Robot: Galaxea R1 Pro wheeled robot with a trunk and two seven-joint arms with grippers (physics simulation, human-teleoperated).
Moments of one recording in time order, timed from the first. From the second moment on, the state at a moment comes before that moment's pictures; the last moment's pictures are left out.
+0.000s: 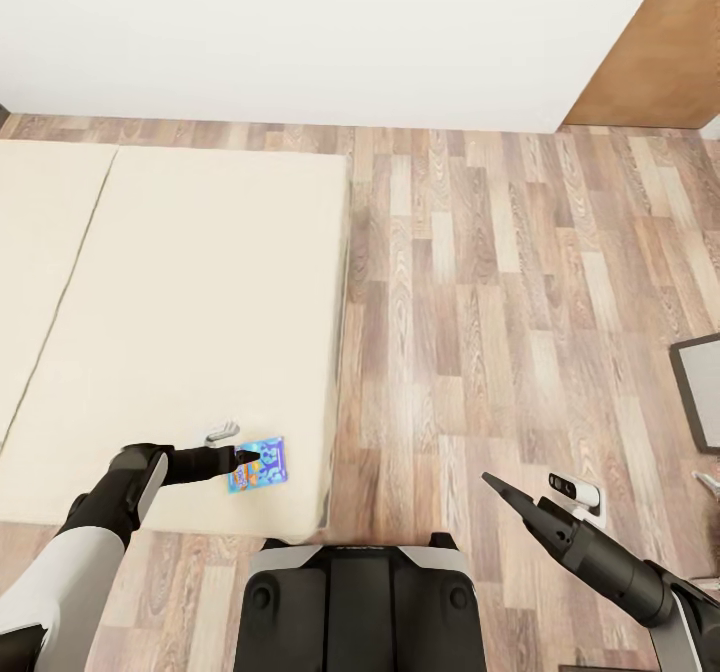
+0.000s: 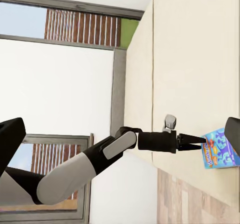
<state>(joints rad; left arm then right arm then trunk) -0.77 0.16 0.22 -0.67 -0.07 0.70 -0.64 -0.12 -0.02 -0.42 -1.60 -0.50 0.80 1.36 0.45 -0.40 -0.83</state>
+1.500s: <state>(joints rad) -0.77 0.16 0.22 -0.69 -0.07 0.70 -0.64 -0.12 -0.02 -0.42 -1.60 -0.50 0.80 1.37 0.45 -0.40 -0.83</state>
